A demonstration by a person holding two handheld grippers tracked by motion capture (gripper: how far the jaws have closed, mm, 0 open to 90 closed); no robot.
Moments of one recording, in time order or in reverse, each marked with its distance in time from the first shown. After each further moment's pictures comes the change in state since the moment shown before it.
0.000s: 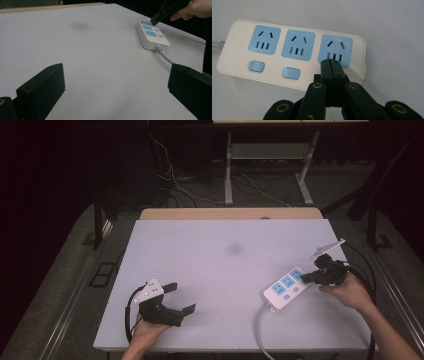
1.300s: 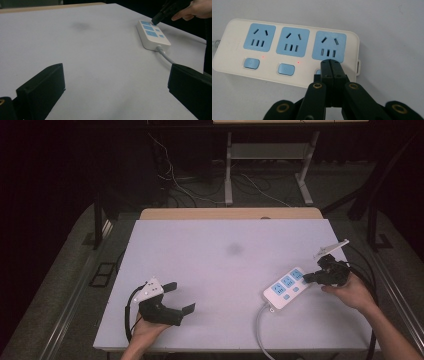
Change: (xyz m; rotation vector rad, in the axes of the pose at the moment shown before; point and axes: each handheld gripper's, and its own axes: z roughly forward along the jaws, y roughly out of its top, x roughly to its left) left arm 0.002 0.000 0.000 0.002 0.000 -0.001; right arm -0.005 -0.006 -0.003 -0.018 -0.007 0.014
